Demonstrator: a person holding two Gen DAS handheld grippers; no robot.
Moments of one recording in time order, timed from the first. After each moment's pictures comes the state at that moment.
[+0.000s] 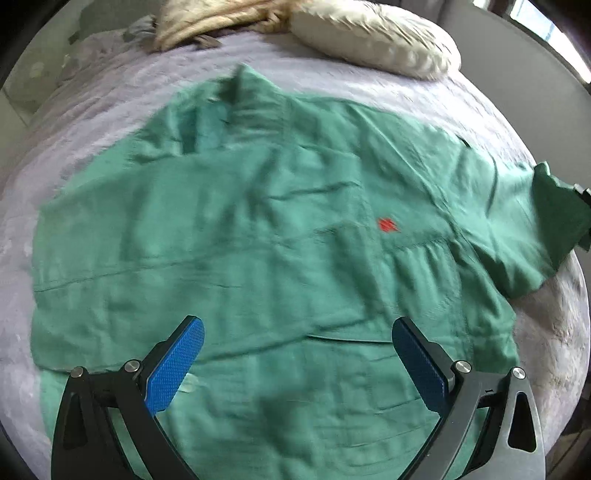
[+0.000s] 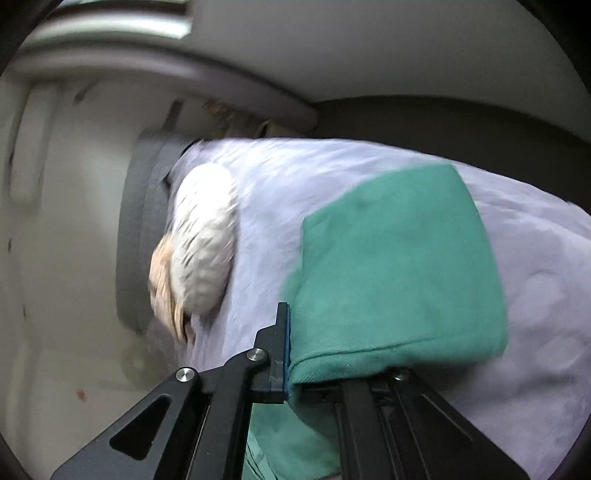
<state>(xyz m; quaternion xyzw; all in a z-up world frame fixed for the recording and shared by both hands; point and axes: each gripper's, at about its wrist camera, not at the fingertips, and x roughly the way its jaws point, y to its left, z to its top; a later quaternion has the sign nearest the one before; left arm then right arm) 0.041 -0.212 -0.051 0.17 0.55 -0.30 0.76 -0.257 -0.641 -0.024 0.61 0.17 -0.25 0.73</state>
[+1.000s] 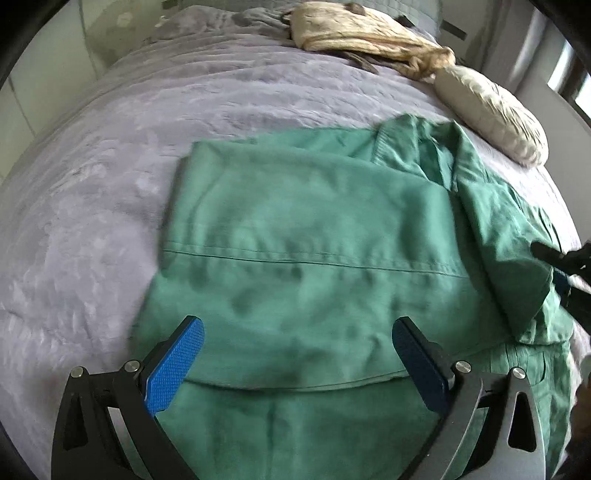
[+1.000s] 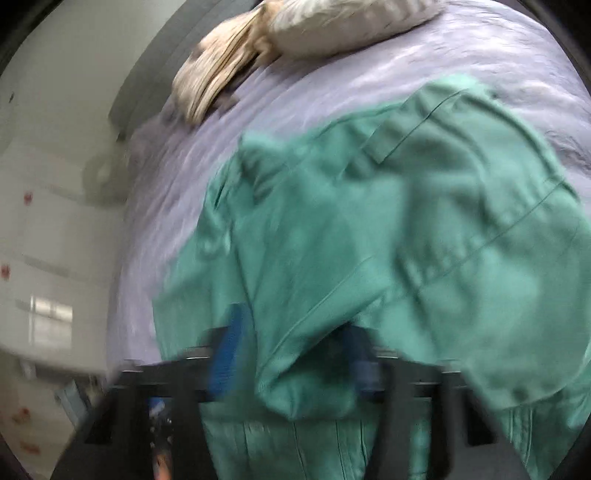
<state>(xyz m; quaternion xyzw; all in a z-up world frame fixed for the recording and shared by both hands) 0.153 -0.027 -0.062 0.08 0.53 -0.21 0.82 0.008 -0.341 -0.049 0.45 0.40 -0.13 0.78</state>
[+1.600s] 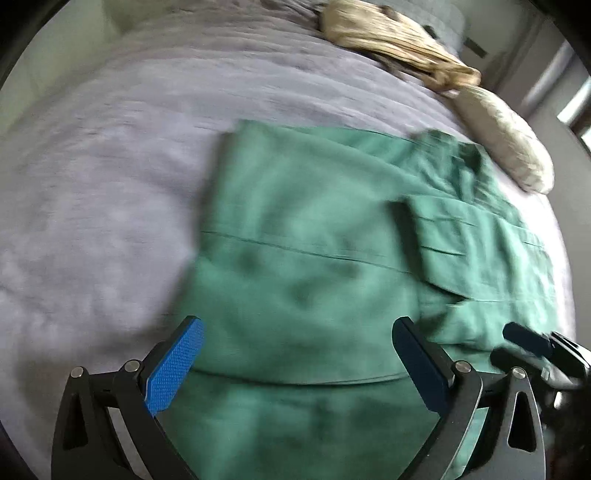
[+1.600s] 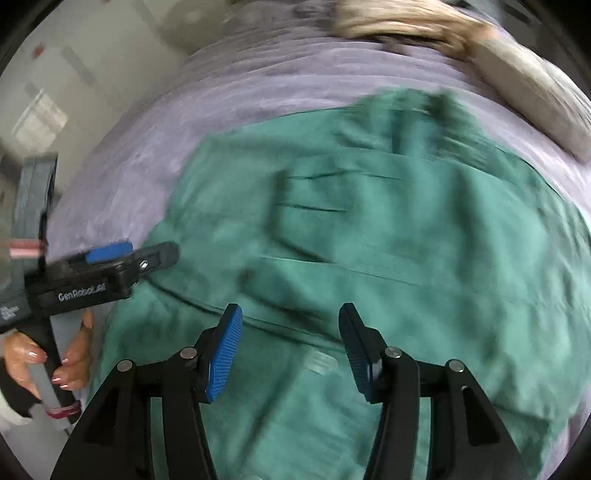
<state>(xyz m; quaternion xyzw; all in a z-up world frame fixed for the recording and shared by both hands) 0.173 0.008 -0.072 0.01 0.57 -0.23 0.79 0.038 -0.205 -0.034 0.17 0.53 0.00 0.83</state>
